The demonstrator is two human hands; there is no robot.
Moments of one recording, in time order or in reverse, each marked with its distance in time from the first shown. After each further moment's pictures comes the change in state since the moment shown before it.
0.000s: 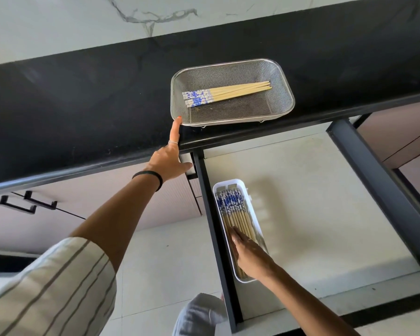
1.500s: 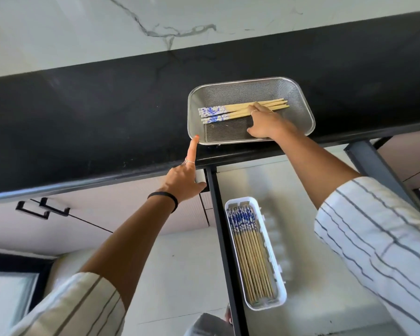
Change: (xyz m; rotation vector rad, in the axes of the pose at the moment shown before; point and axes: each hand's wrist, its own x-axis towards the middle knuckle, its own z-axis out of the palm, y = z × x) left_hand -0.003 0.000 0.005 0.081 0.015 0.028; right_hand 0.204 -0.067 -0.280 -0.364 0.197 0.120
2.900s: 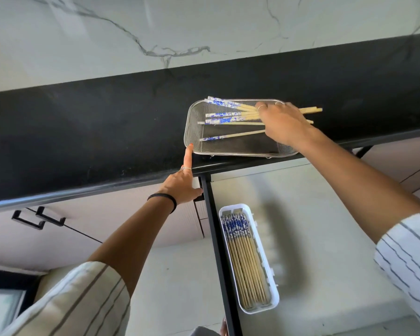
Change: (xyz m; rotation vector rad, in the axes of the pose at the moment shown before) left_hand 0.000 0.003 -0.003 -0.009 -0.034 -0.061; right_hand -0.075 0.013 -0.054 -0.347 0.459 -0.251
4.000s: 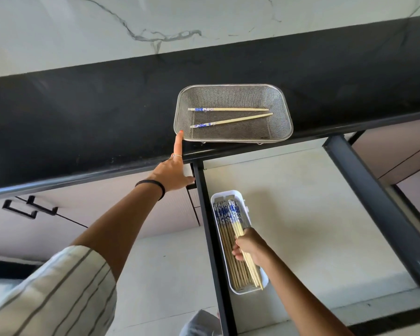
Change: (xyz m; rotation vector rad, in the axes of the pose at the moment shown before) left_hand -0.008 0.011 -0.006 -0.008 -0.031 0.006; right_hand -0.210 -0.134 0.156 1.250 -0.810 1.068
